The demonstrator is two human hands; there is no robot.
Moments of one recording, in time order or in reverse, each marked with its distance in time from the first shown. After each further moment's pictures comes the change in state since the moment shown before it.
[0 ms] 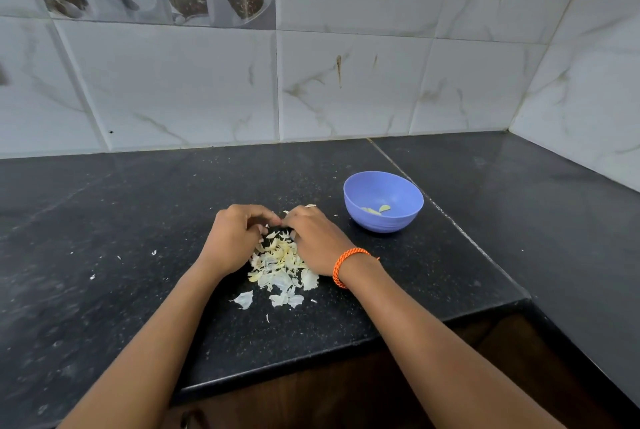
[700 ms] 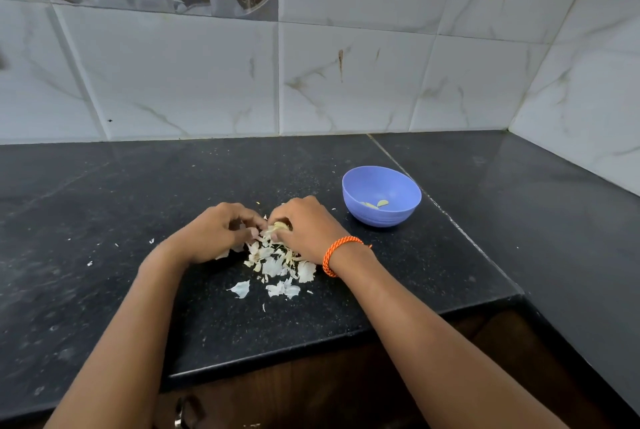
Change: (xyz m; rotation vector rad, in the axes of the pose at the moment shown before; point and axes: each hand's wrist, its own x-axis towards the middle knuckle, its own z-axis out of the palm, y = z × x) left_hand -0.001 -0.013 -0.039 0.004 -0.384 -0.003; right_hand -0.006 -0.022 -0.018 0.155 0.033 -0.019
